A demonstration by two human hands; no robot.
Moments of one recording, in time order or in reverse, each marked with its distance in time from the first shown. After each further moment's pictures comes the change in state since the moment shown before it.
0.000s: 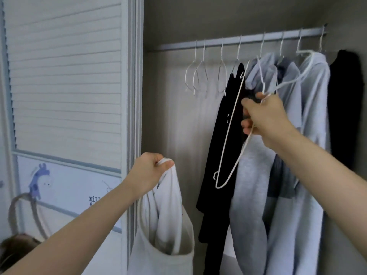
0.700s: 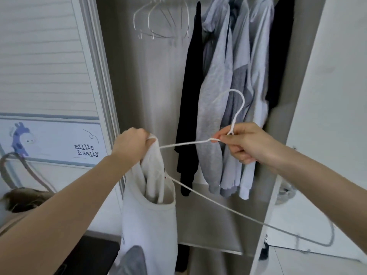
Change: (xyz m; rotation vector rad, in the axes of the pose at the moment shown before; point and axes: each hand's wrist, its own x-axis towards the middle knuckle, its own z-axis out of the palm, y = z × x) left_hand -0.105 0.038 0.028 0.698 -0.241 0.040; right_hand -0.201 0.051 -0.114 -0.091 -0.495 0.391
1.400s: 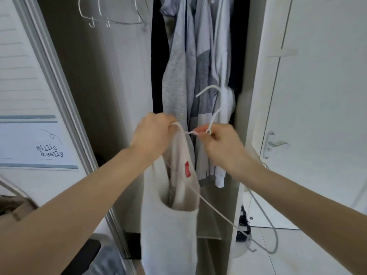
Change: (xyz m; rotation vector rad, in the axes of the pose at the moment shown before) left_hand -0.003 0.166 -0.020 -0.254 0.064 0.225; right_hand -0.021 0.048 -0.026 -0.224 0.357 -0.210
